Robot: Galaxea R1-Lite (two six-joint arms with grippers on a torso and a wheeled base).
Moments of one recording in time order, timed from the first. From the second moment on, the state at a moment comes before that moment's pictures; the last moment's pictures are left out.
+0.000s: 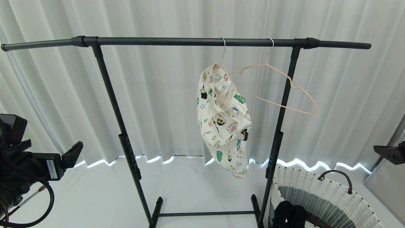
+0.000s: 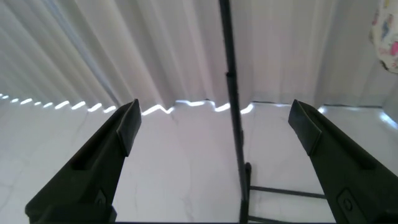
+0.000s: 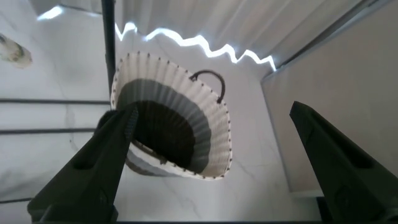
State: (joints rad) left arm 0.05 1.20 -0.31 -0.73 0.15 0.23; right arm 0.41 1.13 -0.95 0.37 -0.54 -0.02
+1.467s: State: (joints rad) left arm -0.10 1.17 -0.23 -0.72 0.04 0.23; right arm 0.41 1.19 -0.52 0.12 -0.29 -0.37
